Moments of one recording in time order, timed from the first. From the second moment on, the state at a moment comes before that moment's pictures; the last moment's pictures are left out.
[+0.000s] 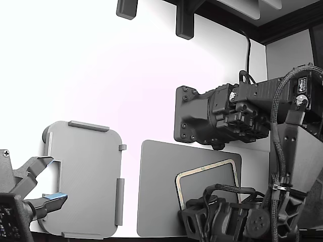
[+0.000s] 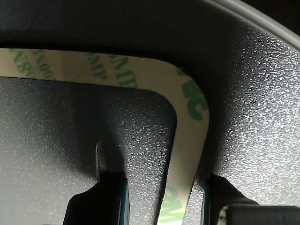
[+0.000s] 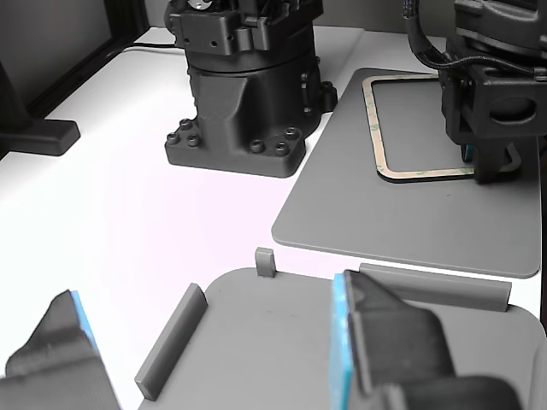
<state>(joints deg) 76.1 87.4 105.1 79.5 2.3 -35.1</state>
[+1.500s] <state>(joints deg) 63.7 84.2 75.8 94.2 21.9 17.4</state>
